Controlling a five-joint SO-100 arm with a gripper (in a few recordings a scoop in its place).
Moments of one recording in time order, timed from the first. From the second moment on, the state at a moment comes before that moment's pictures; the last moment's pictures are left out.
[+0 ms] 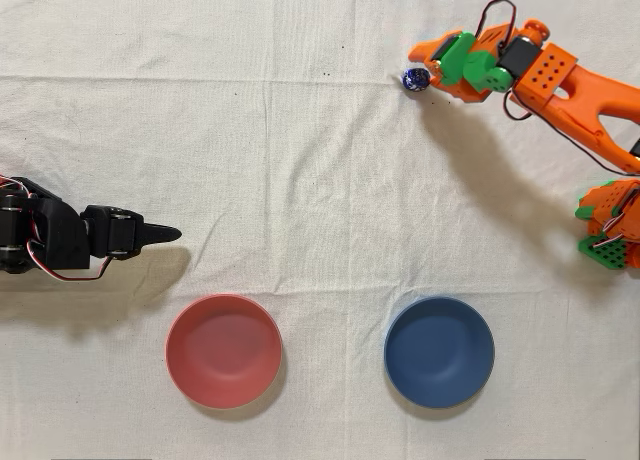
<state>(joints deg) 35.9 62.6 79.6 59.5 -0.4</state>
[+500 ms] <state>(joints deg) 33.6 61.3 79.8 57.0 0.7</state>
